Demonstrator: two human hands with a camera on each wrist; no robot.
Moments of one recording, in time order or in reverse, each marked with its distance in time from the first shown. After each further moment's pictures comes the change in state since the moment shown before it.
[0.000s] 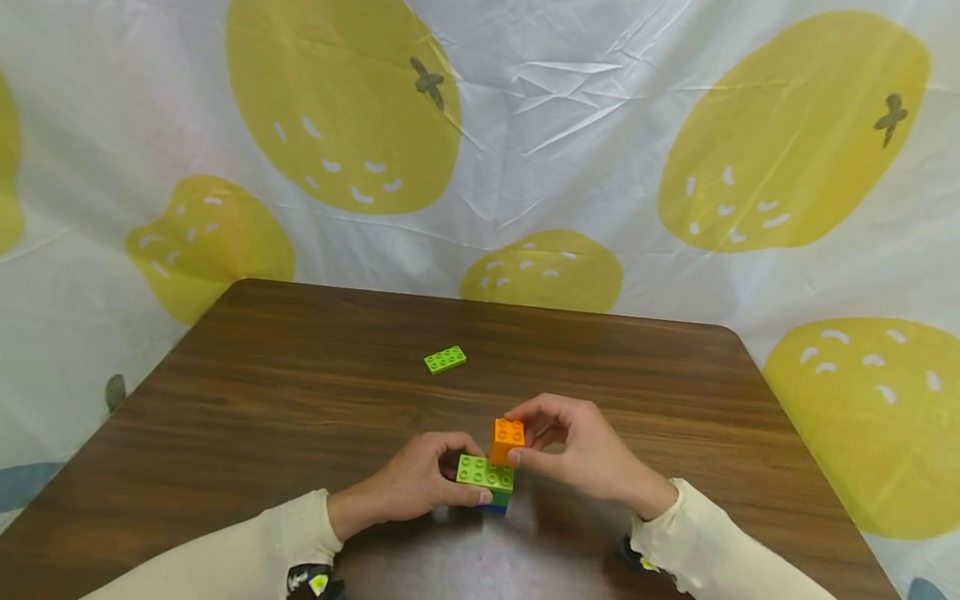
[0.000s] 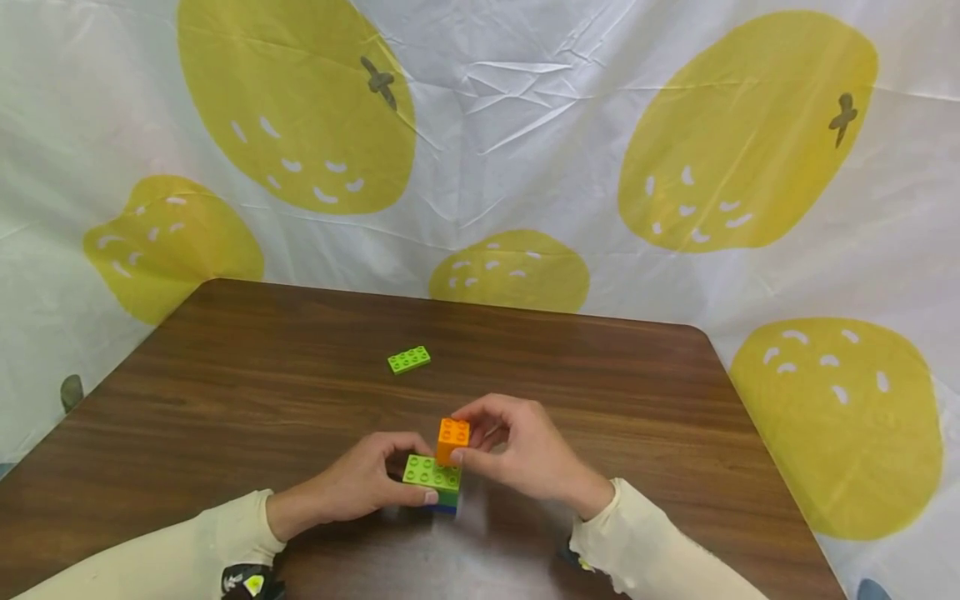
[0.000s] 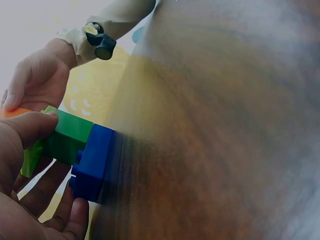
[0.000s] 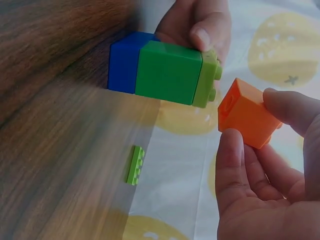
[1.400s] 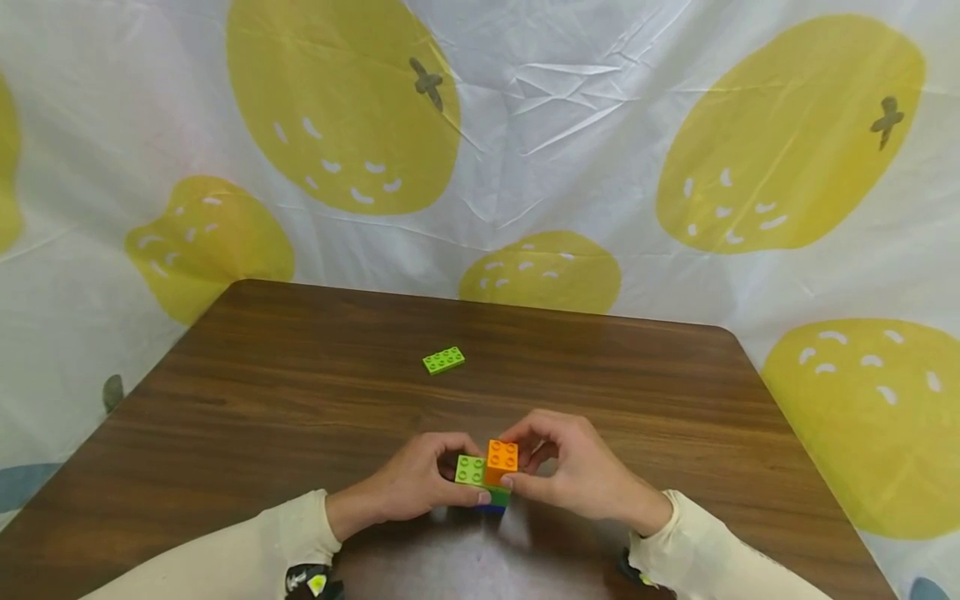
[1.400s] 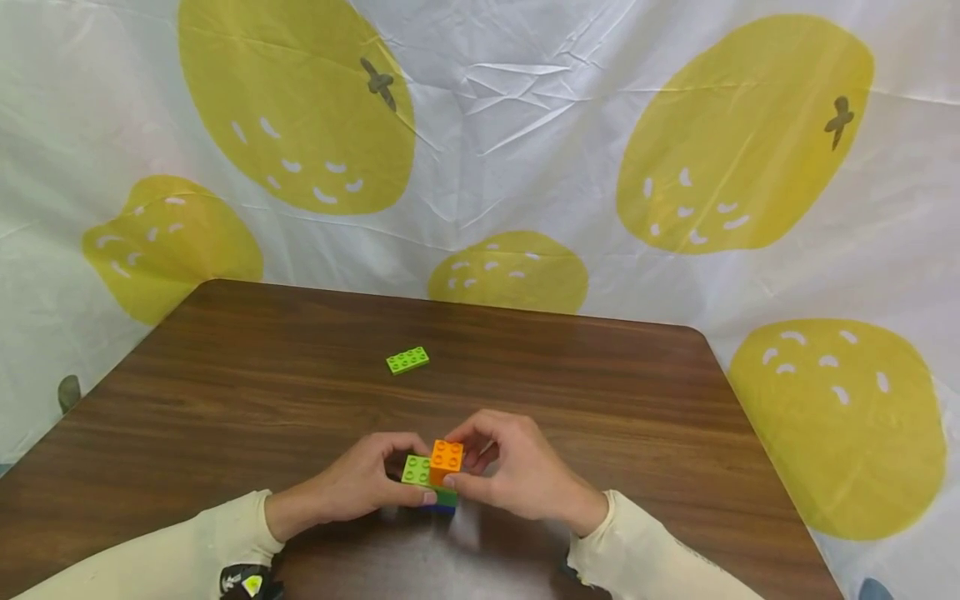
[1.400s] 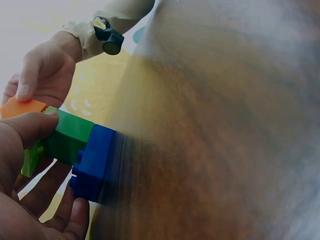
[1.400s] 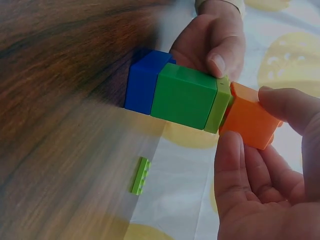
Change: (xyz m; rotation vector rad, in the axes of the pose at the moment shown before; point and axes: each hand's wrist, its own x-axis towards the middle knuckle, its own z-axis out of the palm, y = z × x) left_hand -0.001 0.002 -0.001 -0.001 0.005 -0.009; right_hand -0.010 0.003 0.012 -0.052 -0.055 -0.090
